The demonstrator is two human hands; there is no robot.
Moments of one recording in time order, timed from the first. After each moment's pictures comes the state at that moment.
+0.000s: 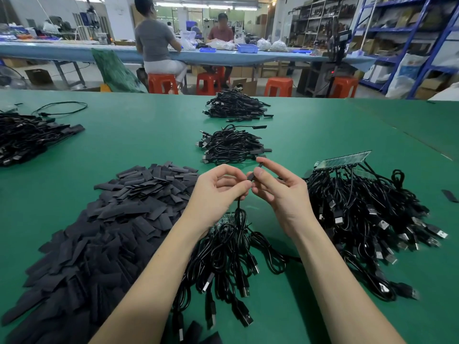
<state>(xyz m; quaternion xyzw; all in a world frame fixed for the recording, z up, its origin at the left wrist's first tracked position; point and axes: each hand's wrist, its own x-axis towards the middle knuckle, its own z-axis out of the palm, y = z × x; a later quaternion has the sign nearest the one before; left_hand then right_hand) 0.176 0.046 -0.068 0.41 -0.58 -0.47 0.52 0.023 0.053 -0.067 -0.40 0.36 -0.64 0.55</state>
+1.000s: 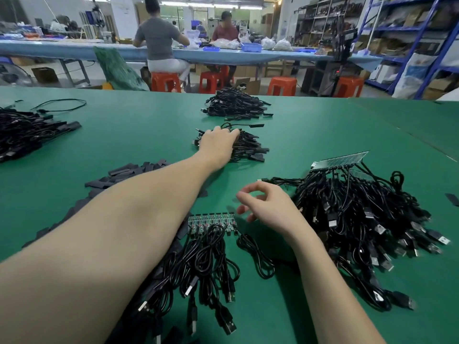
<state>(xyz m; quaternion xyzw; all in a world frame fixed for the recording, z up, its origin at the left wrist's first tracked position) 0.152 -0.115 -0.052 0.57 -0.80 0.15 0.12 0.010 0.048 -0.076 -0.61 0.59 -0.34 0.40</state>
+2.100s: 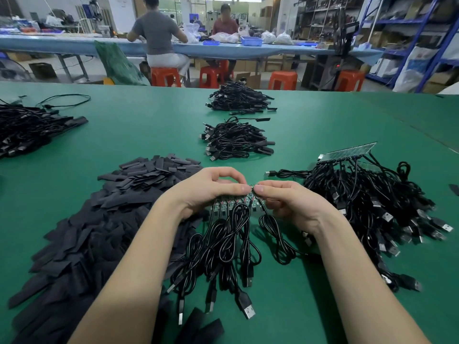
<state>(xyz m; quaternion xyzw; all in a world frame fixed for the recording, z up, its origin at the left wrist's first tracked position) 0.208 0.034 -0.058 0.42 -0.63 -0.58 0.29 -0.009 0.050 -0.074 -0.51 0.47 -0.35 0.63</state>
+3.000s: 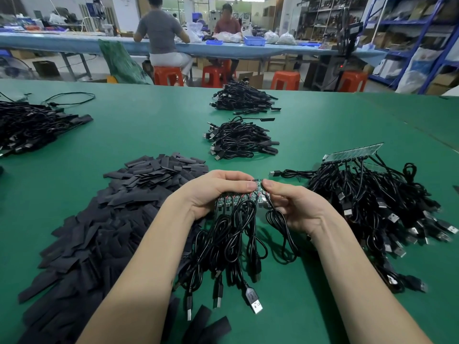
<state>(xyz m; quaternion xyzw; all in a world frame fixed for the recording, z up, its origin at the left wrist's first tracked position) 0.203 0.035 -0.060 0.36 -0.52 -0.71 0.31 0.001 0.053 -0.075 -0.38 0.42 -0.40 0.72</state>
